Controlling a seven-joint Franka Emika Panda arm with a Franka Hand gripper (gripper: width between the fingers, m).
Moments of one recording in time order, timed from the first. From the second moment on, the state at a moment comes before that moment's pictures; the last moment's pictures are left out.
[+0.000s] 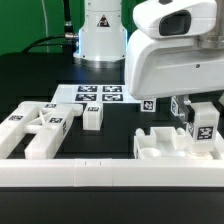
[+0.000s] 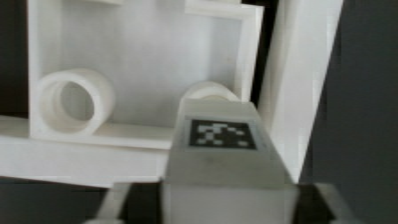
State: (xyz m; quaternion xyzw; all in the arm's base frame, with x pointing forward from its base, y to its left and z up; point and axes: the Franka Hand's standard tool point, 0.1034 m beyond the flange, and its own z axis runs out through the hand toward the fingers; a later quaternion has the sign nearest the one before) arm 0.654 0.096 0.085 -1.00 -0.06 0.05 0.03
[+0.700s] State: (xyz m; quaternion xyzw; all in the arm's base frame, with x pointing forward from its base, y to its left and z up) arm 0.651 0.097 0.084 -0.99 0.12 0.05 0.03
